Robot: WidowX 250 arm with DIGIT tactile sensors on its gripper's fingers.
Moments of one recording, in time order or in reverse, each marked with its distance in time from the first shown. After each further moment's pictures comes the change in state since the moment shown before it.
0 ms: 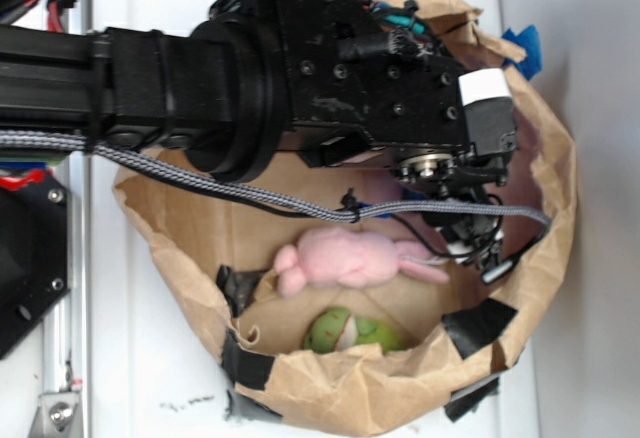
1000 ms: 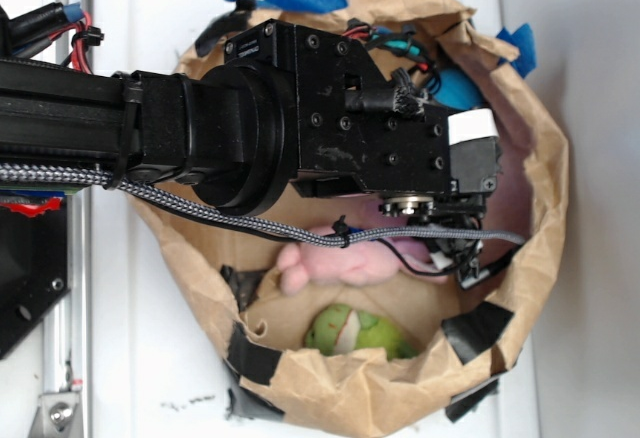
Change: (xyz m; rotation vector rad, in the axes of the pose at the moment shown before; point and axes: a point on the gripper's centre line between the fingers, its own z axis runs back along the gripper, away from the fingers) arm -0.013 0.005 -0.019 0.053 0.011 -0.042
